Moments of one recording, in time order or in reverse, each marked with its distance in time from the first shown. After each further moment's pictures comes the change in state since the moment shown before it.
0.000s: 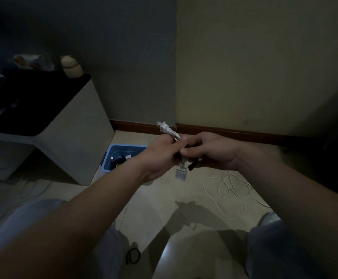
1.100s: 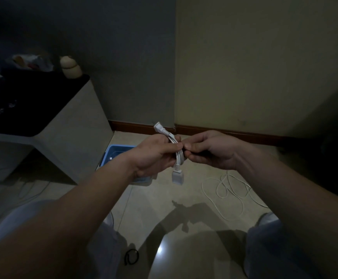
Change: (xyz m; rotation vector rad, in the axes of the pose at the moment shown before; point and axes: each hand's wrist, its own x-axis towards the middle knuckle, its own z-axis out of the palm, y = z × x) left_hand 0.005 -0.003 -0.028 -0.156 -0.199 -0.102; right_hand 0.000 -0.003 -0.006 0.404 0.095 0.078
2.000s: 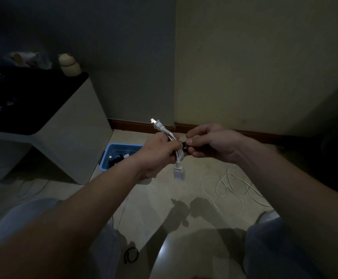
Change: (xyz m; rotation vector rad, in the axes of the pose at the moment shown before) left_hand 0.004 0.000 0.020 0.288 0.301 0.071; right_hand -0.001 -0.007 -0.001 -0.137 0.141 -0.090
